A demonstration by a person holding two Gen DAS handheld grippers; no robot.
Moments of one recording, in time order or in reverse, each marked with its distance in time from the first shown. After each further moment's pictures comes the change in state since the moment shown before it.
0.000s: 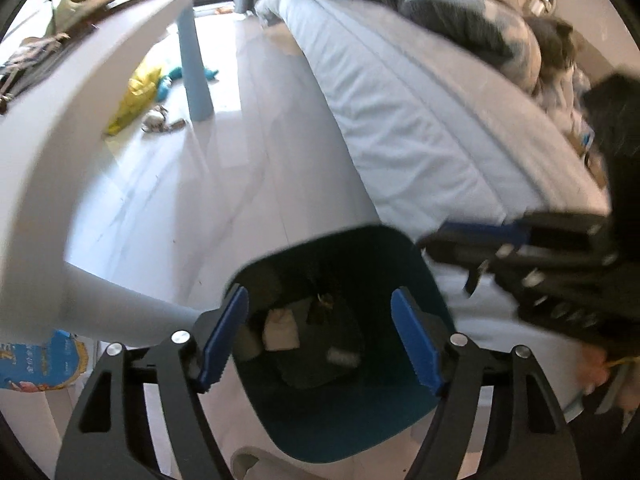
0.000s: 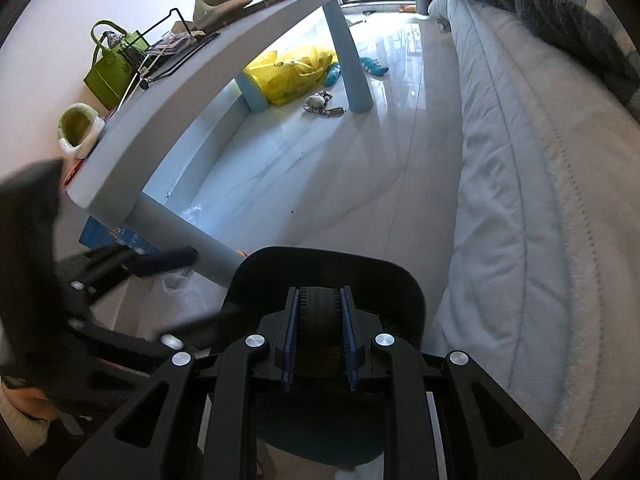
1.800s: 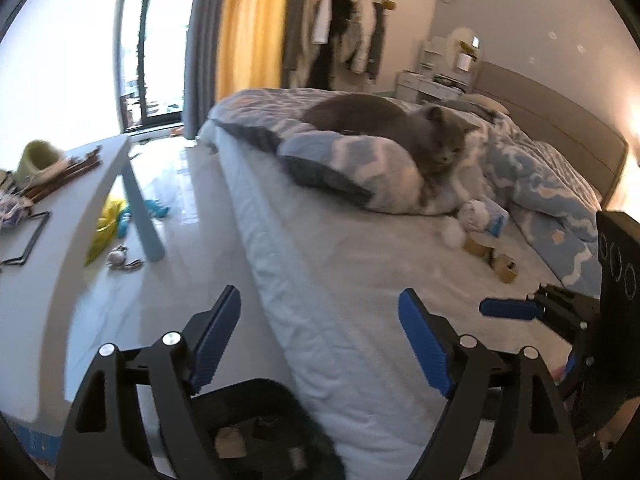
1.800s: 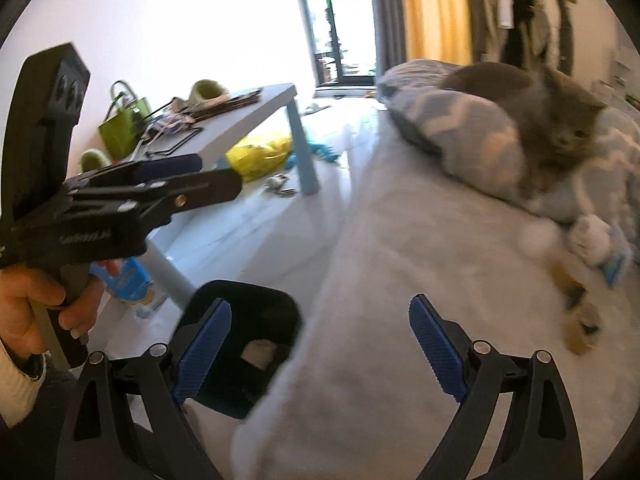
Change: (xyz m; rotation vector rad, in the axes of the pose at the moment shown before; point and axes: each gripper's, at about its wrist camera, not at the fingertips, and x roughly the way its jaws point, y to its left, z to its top) left arm -0.075 -0.151 0.071 0.167 -0.374 -0.104; right arm -0.177 -0.082 -0.055 -0.061 -0.318 -0.151
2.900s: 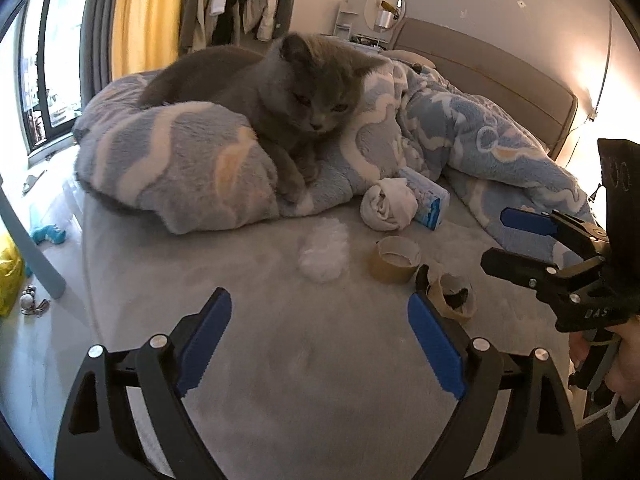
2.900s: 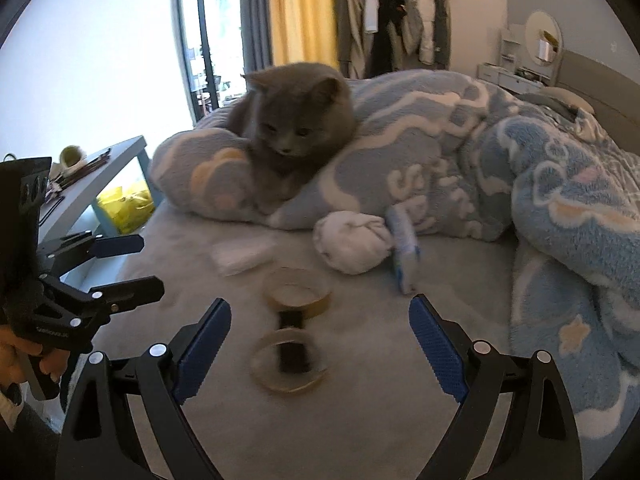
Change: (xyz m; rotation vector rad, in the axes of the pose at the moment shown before) left arm 0.152 -0.125 0.035 0.137 0.112 -0.250; right arm -0.053 -0.209 -0.014 0.185 -0.103 -0.331
